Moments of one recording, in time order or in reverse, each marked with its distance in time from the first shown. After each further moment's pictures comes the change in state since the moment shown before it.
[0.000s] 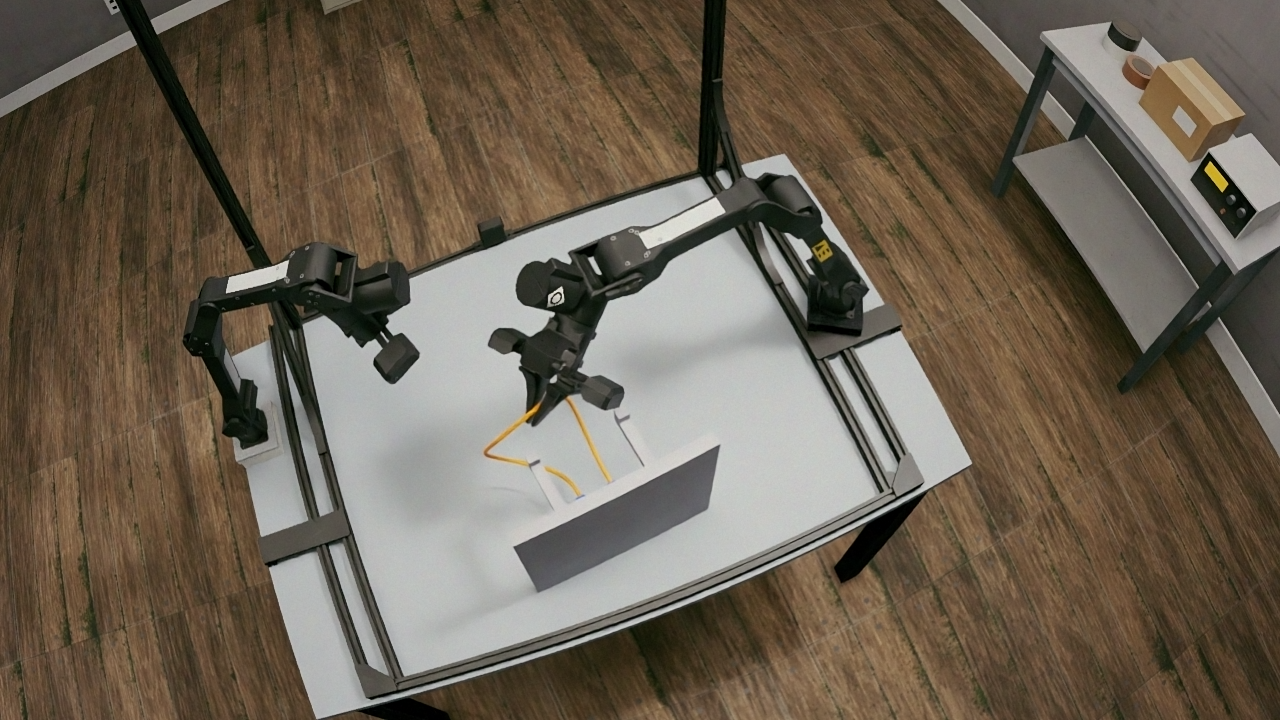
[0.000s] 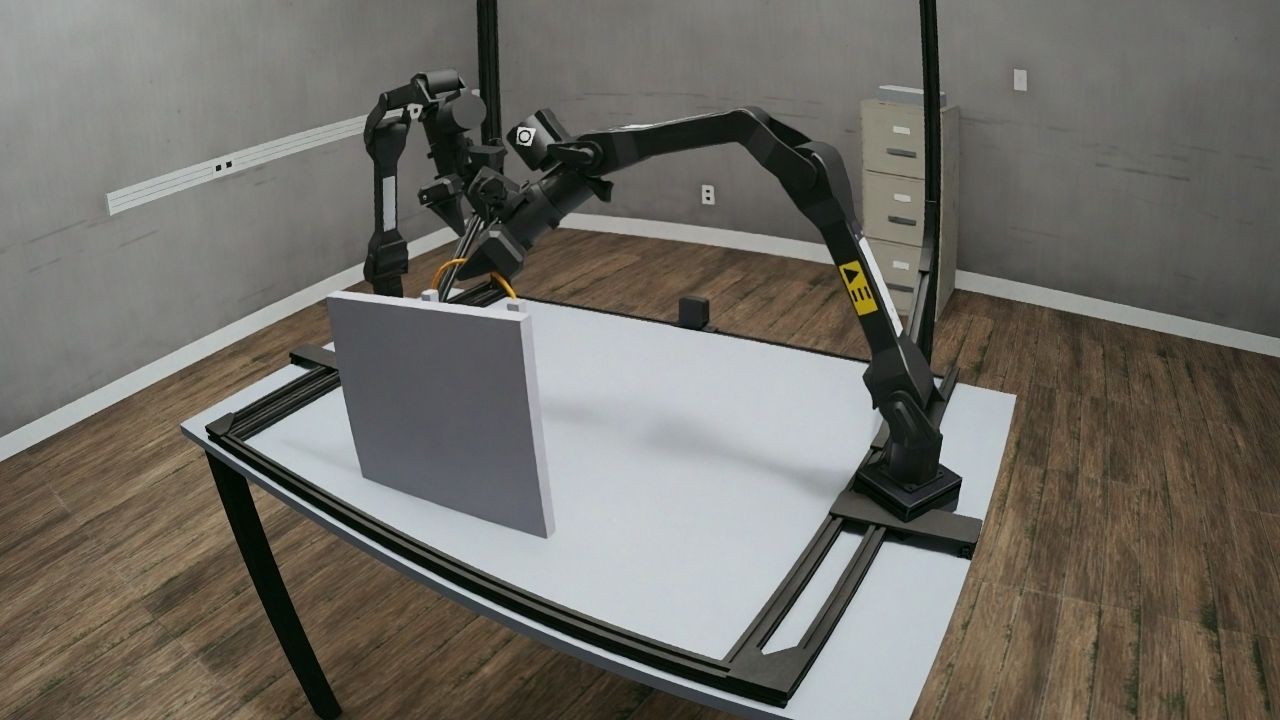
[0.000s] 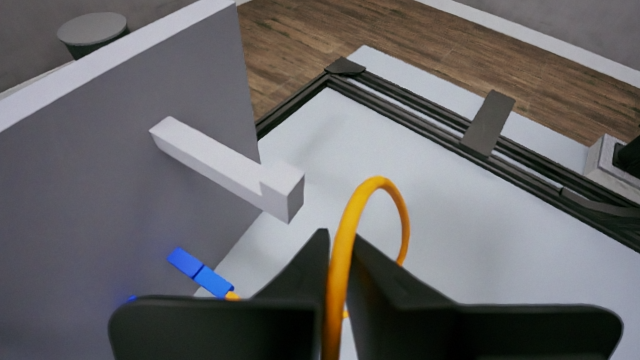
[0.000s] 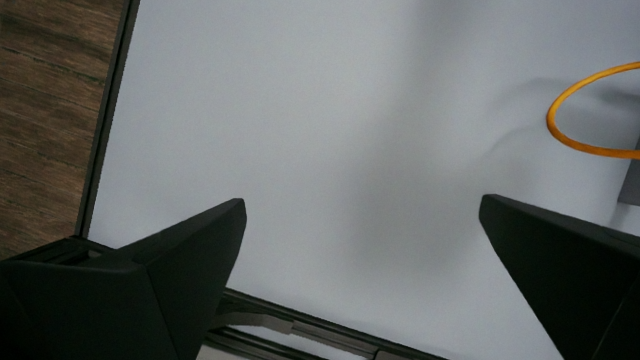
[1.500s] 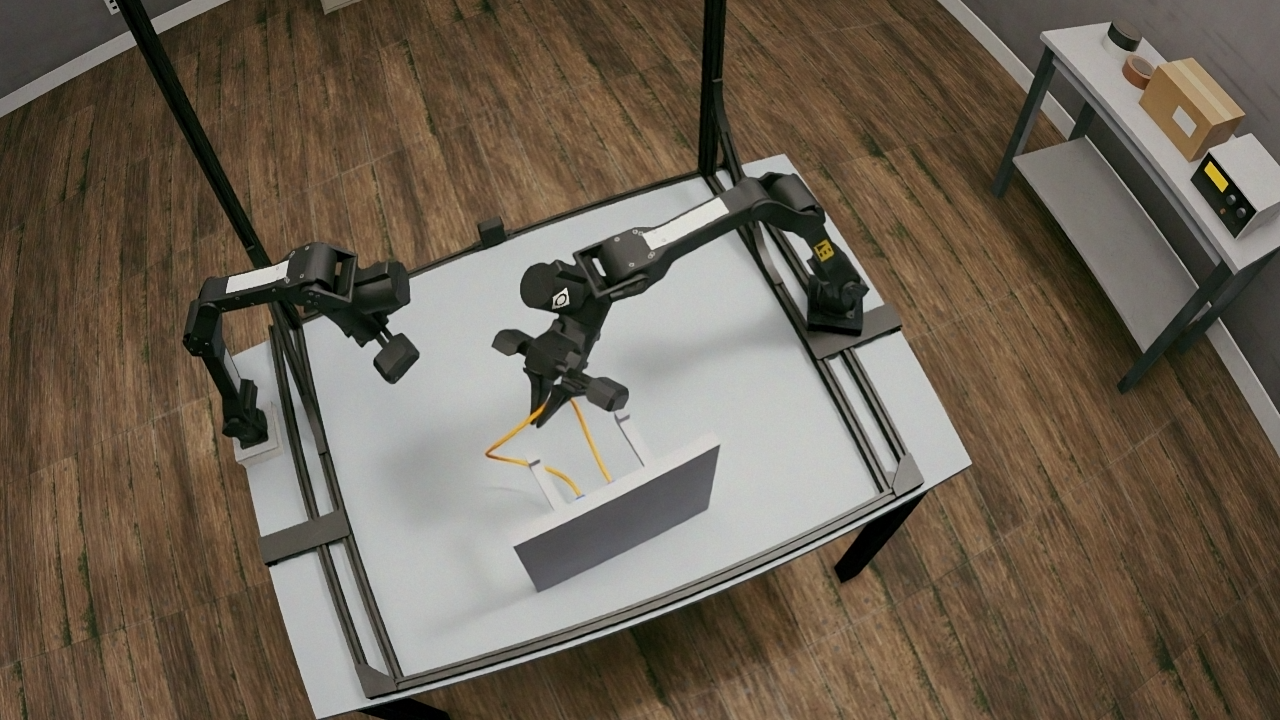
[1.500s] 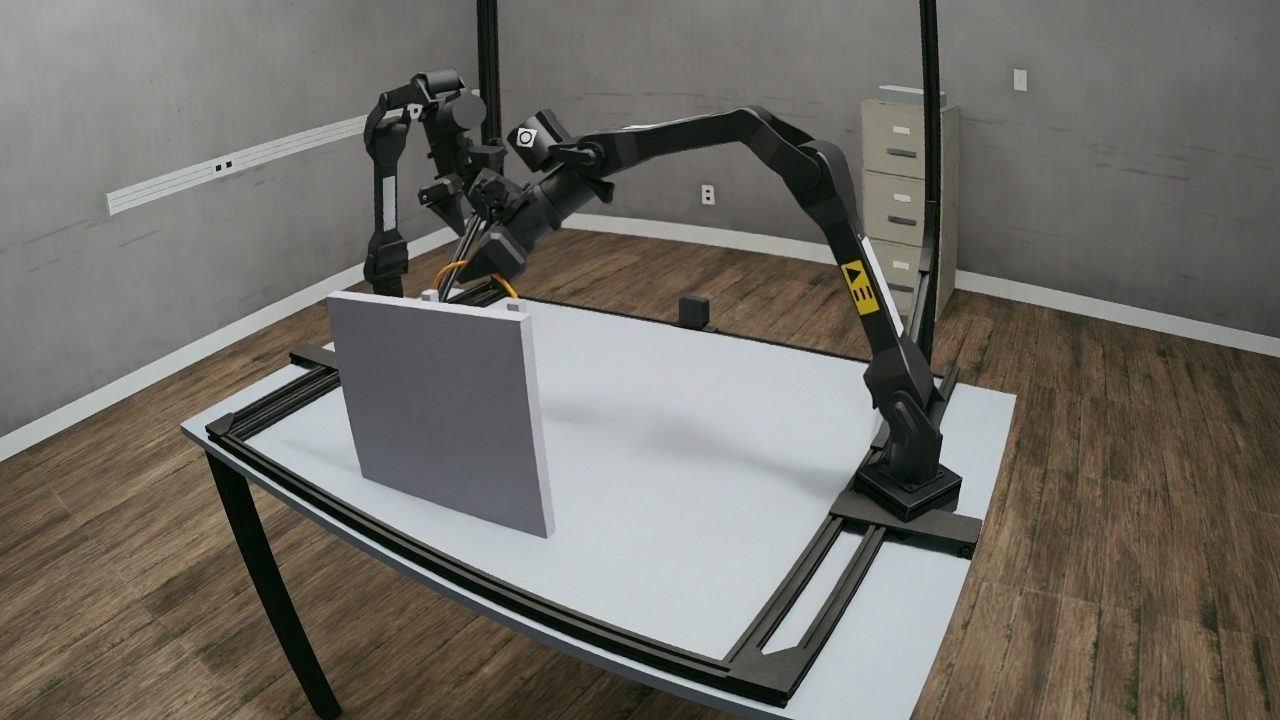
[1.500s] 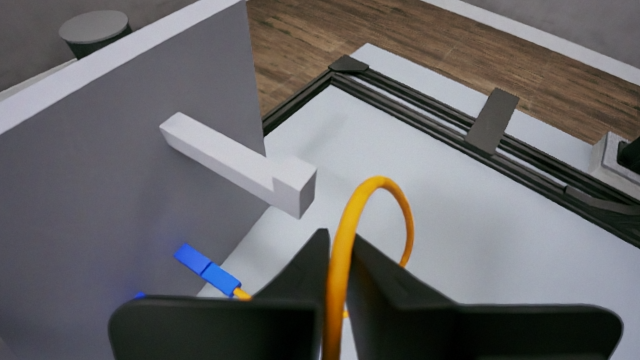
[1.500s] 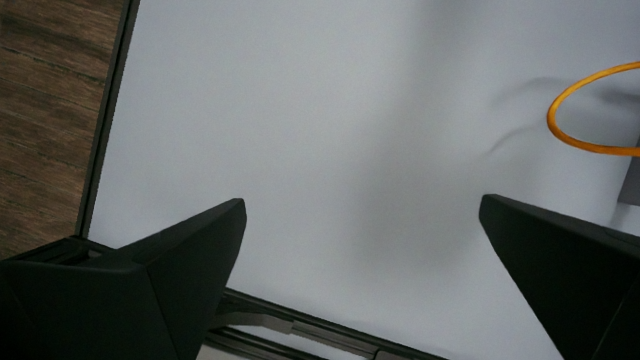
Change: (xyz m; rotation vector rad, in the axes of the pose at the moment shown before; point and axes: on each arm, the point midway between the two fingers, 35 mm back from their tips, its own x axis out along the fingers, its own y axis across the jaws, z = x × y) left arm -0.001 0.006 -0.002 0.000 0.004 0.002; right arm 0.000 0.000 0.000 0.000 0.000 0.000
